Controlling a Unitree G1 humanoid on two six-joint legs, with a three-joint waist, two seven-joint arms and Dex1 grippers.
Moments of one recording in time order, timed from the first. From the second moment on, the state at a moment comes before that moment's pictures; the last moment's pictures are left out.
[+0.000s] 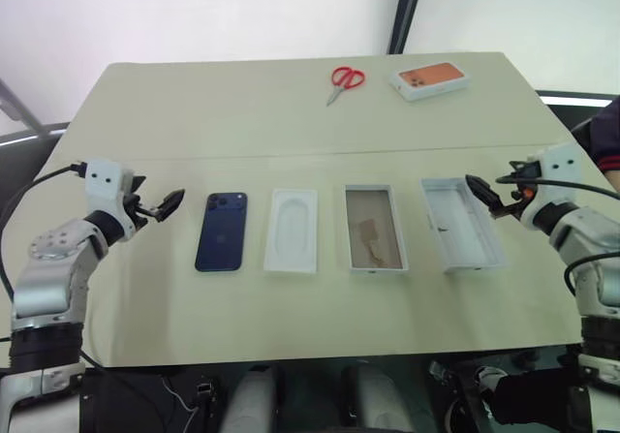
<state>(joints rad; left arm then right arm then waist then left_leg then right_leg) -0.29 0.67 0.31 0.07 -0.34 0.44 -0.58 -0.33 -0.72 -0.32 0.05 0.32 0.47 0.52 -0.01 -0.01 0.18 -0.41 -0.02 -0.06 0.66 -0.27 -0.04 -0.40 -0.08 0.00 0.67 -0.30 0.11</state>
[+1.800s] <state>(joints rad) -0.58 0.21 0.31 -0.24 -0.73 1.61 -0.06 -0.27 -0.70 -0.05 -0.35 0.39 0.56 0.75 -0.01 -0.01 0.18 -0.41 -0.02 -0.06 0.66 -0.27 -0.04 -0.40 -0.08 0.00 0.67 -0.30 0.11</state>
